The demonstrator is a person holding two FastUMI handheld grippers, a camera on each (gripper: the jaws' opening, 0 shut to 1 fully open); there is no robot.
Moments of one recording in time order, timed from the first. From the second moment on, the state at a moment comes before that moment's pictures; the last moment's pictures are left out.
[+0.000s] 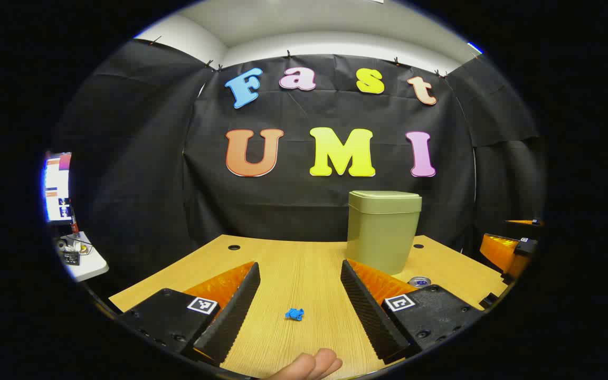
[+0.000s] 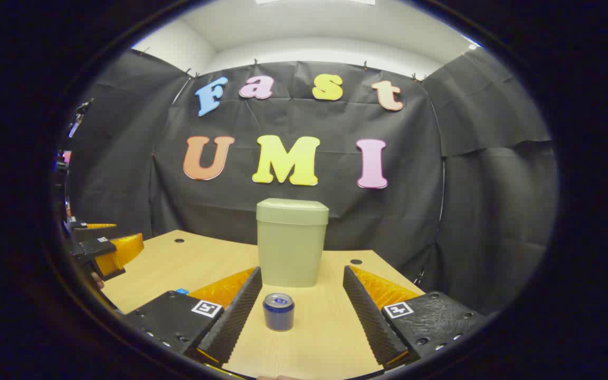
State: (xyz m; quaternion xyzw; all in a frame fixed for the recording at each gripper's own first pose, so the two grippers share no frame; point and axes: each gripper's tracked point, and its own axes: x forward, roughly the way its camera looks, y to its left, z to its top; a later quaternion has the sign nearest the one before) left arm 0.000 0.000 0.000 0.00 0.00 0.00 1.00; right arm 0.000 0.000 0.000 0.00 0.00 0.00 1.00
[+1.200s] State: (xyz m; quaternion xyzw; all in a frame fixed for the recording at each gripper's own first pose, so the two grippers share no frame) left arm 0.015 -0.017 -0.025 0.02 0.02 -0.02 1.00; right arm 0.016 0.010 -0.018 0.00 0.02 0.02 1.00
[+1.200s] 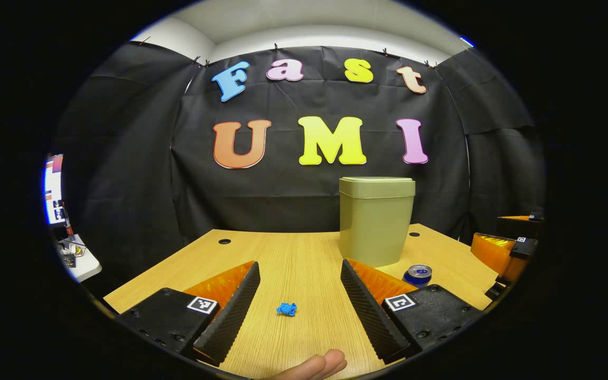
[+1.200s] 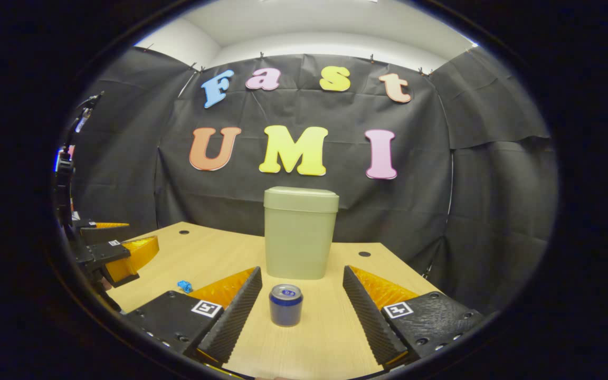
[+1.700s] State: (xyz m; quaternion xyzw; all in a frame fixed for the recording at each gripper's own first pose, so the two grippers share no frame) left arm 0.020 0.001 -0.025 0.01 0.02 0.00 1.00; right arm 0.081 0.003 0.070 0.03 0.04 0.03 1.00
